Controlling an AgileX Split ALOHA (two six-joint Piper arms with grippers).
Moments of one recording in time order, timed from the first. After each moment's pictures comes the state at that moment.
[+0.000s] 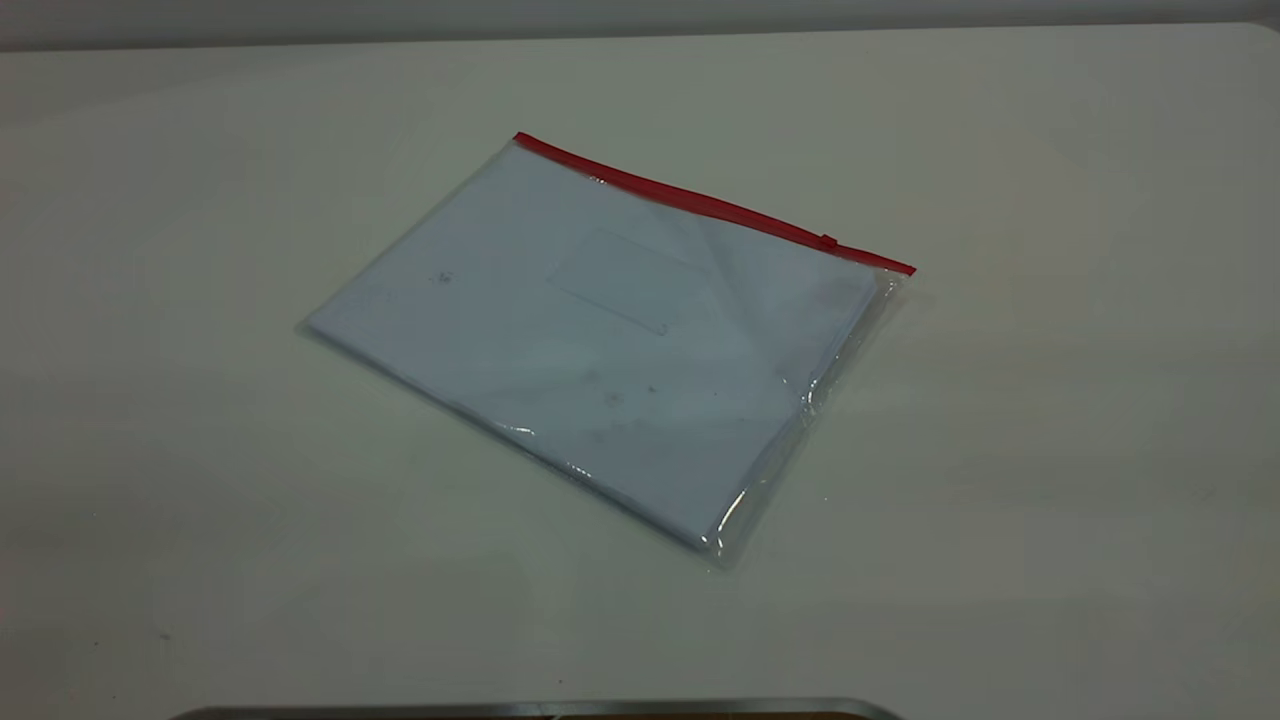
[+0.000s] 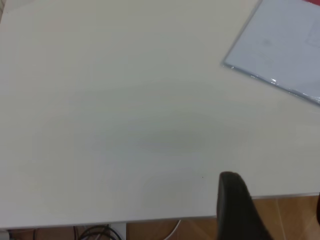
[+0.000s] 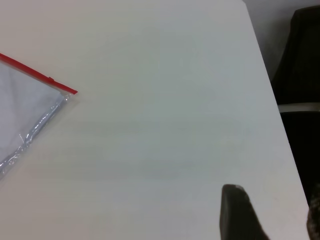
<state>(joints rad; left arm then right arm) 0.13 -0.02 -0.49 -0.13 1.15 0.16 -0.04 -0.02 -0.48 -0.02 1.13 -0.03</state>
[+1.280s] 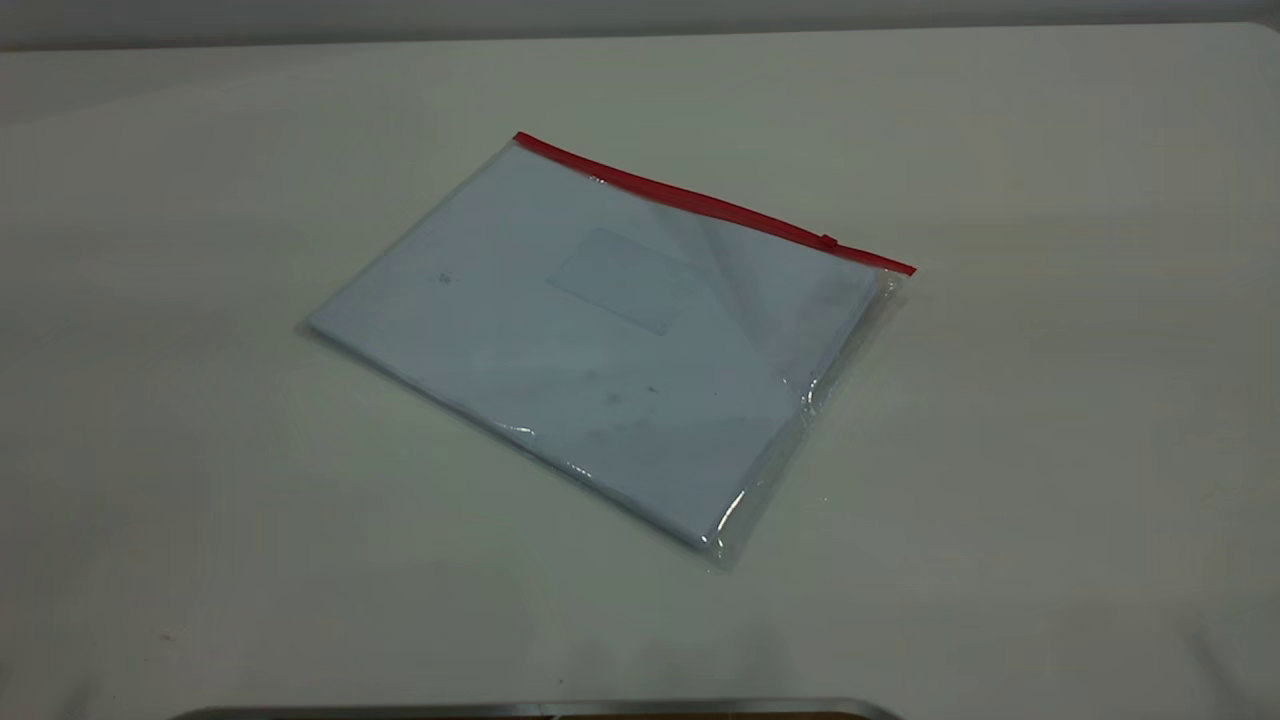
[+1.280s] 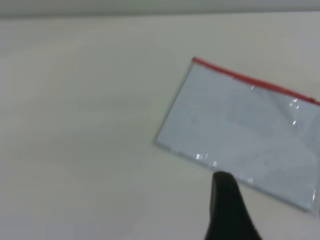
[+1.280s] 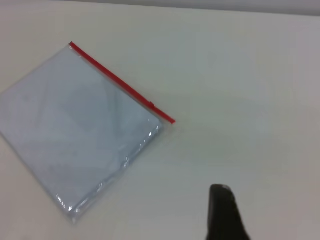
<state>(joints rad) 0.13 0.48 -0.62 -0.45 0.78 0.35 -0.03 0.53 -0.48 0.40 0.68 -0.36</state>
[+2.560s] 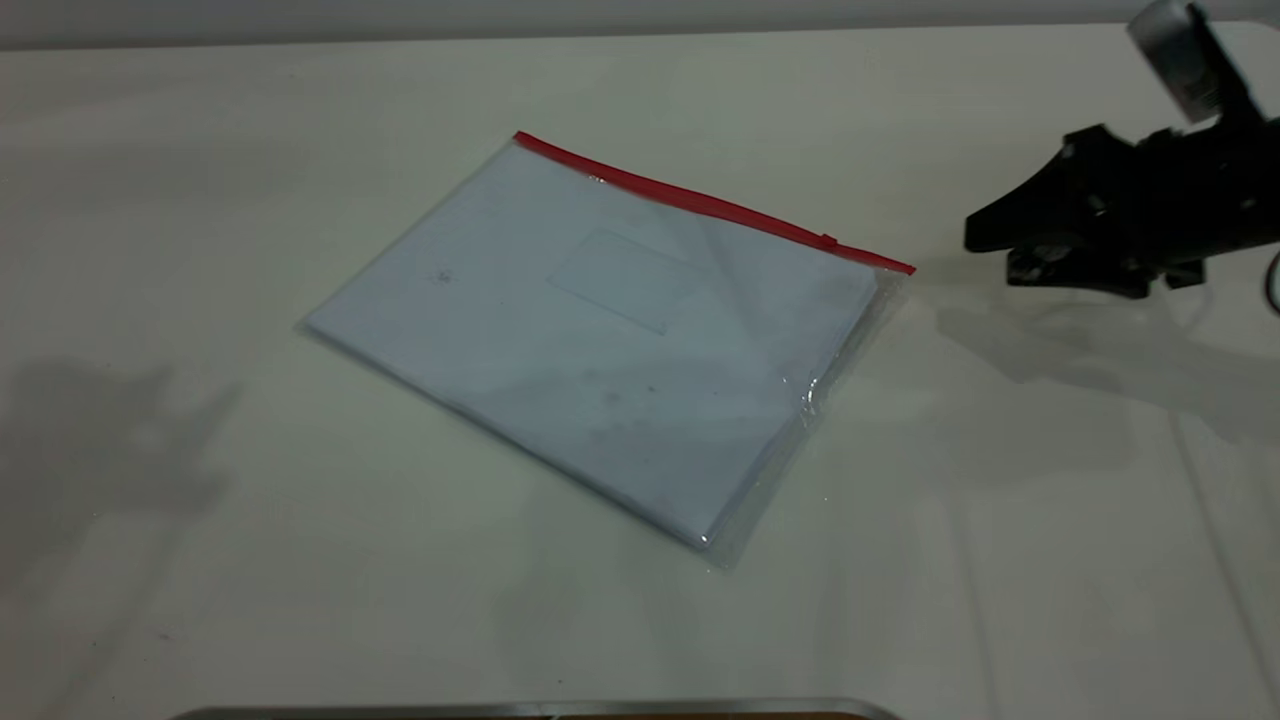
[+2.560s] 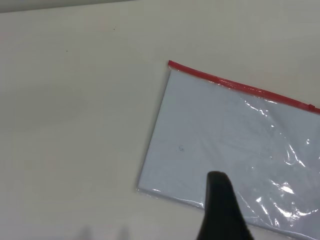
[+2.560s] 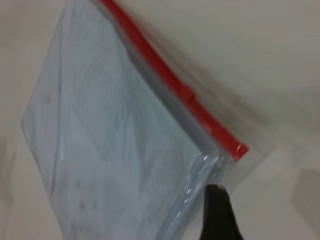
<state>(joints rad) 0.13 1.25 -0.79 -0.89 0.51 0.92 -0.15 2.42 -1.03 1.72 0.80 -1.71</state>
